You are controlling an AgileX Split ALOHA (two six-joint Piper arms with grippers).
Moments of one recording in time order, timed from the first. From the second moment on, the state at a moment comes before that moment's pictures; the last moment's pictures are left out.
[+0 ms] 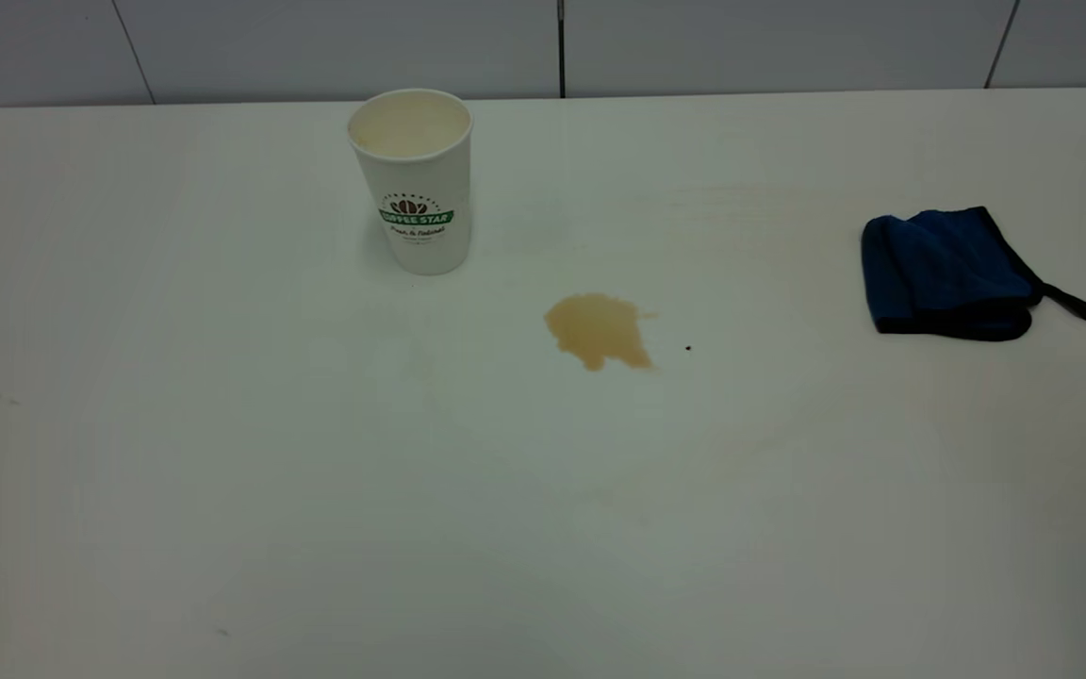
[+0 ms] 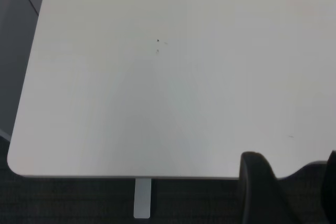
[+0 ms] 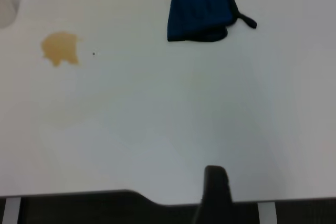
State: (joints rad) left arm 0.03 0.02 -0.49 0.01 1.12 0.02; right arm -0.06 0.23 -0.50 0.07 1.05 0.08
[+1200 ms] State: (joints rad) left arm 0.03 0.02 -0.49 0.01 1.12 0.02; right arm 0.04 2.32 -1.72 0.03 0.99 -0.08
